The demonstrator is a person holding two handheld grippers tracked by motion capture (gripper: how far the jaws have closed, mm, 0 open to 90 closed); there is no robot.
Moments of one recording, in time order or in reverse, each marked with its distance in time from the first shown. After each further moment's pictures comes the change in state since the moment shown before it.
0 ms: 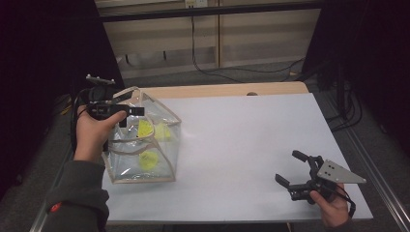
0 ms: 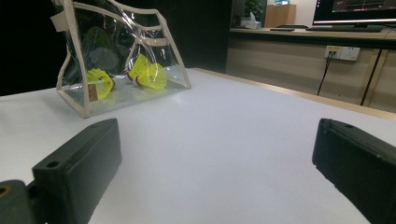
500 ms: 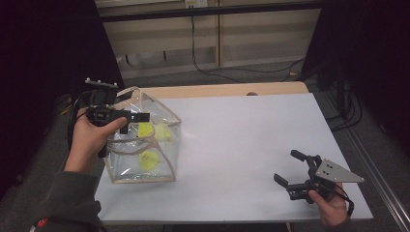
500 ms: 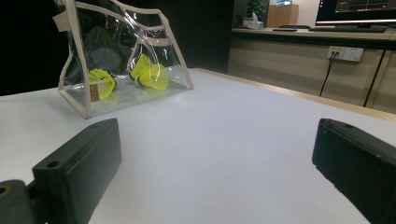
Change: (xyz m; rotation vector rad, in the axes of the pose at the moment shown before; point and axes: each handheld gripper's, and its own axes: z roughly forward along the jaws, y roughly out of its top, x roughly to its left) left arm -0.017 -0.009 -0.014 0.006 -0.089 0.088; right arm 0.001 0.001 0.003 -0.001 0.007 -0.002
